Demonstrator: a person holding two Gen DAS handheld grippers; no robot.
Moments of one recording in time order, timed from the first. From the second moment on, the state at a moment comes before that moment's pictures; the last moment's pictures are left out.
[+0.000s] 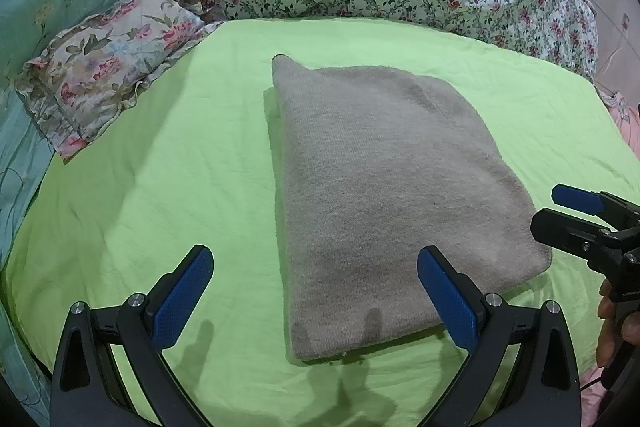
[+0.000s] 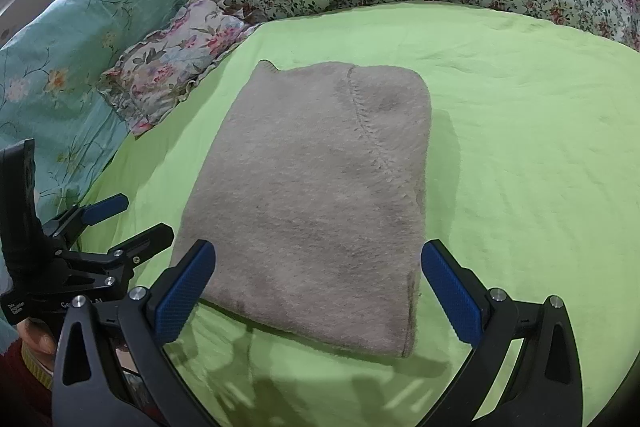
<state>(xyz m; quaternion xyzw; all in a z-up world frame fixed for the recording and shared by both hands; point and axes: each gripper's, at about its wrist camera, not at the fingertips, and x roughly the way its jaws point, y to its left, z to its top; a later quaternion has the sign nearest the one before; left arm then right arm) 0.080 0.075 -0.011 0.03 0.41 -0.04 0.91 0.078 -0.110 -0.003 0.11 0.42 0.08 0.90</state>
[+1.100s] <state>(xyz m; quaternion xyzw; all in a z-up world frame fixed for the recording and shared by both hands) 0.098 0.087 -0.008 0.03 0.41 -0.02 0.91 0.098 -0.110 -0.002 0.10 0.42 0.10 0.90</state>
